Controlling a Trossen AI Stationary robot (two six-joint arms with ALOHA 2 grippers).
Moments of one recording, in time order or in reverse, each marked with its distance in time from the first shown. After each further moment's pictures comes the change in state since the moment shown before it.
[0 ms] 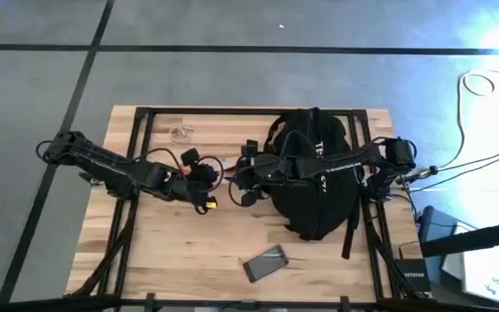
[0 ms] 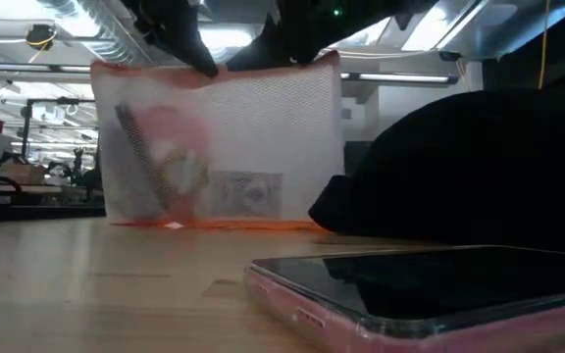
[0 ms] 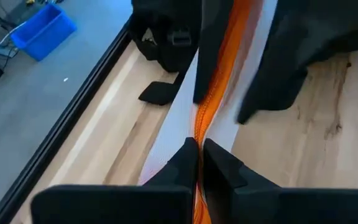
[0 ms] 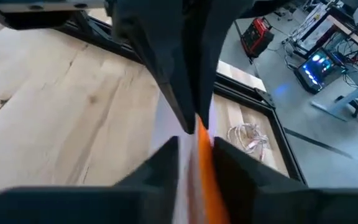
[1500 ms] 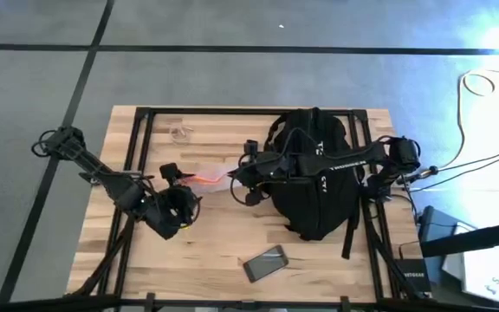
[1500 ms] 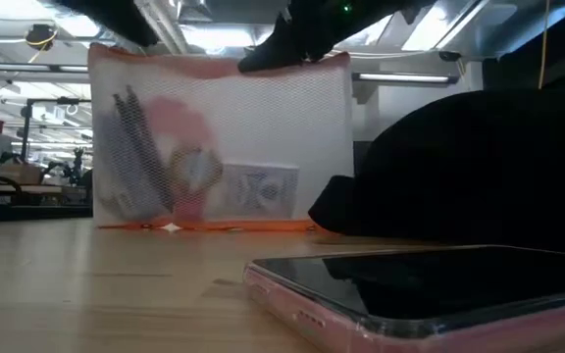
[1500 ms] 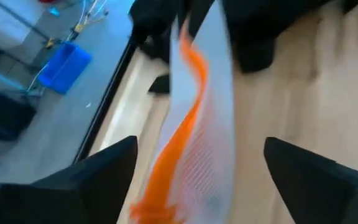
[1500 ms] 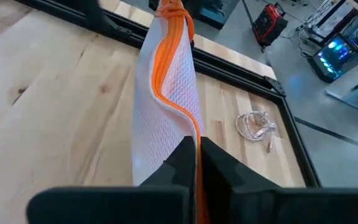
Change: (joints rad) left arm -0.298 -0.065 0.001 -0.356 -0.190 -0.208; right arm -0.009 -0.043 0.000 -0.099 -0.033 0.030
